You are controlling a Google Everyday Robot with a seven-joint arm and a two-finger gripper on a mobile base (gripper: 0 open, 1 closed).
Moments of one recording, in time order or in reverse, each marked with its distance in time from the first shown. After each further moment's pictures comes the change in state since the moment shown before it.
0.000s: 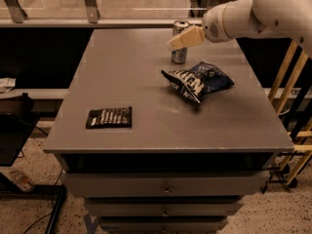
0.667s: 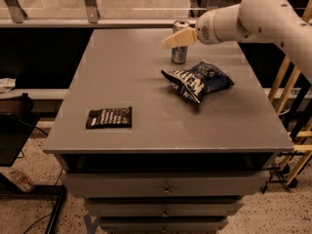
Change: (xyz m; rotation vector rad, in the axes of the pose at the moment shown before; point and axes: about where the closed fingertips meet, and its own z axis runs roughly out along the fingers) arm 0.010 -0.021 0.032 0.042 -0.018 0.087
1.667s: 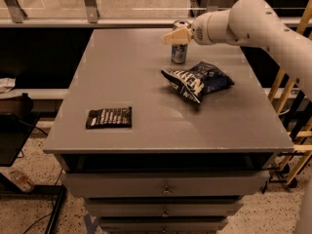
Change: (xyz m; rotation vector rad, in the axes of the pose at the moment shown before) arm -0.001 -0.016 0.031 0.049 -0.045 0.040
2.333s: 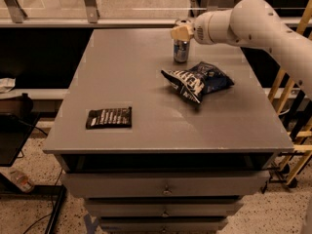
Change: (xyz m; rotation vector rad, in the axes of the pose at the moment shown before) arm -0.007 -0.001 -0.005 0.013 -0.035 0.005
